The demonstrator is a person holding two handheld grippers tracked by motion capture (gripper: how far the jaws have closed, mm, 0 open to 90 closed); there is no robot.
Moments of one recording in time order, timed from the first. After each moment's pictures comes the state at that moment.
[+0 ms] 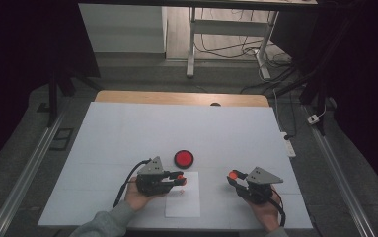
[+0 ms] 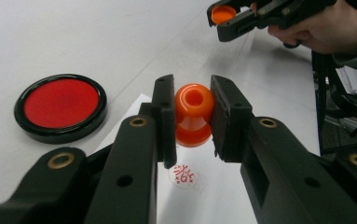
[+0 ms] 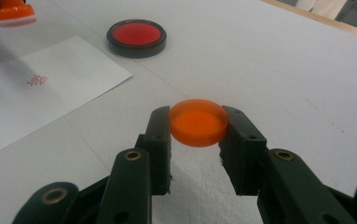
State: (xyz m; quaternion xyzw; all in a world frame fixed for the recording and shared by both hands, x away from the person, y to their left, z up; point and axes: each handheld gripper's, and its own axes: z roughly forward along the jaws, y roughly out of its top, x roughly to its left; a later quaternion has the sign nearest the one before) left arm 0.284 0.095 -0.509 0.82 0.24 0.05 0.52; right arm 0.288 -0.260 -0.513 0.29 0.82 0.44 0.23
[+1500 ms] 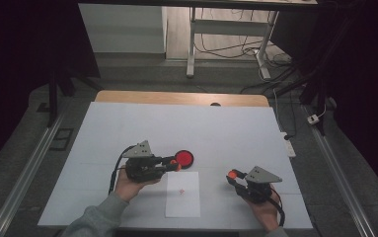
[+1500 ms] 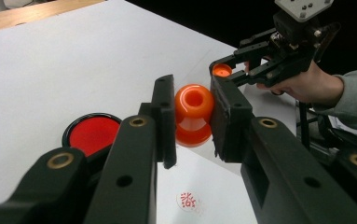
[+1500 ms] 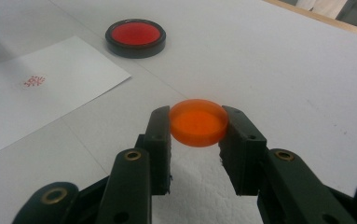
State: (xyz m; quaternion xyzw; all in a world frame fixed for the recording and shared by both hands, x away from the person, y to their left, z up) left arm 0.294 0.118 -0.463 0.79 0.26 0.05 0.55; right arm 0.290 -0.258 -0.514 0.29 0.82 0.44 0.23
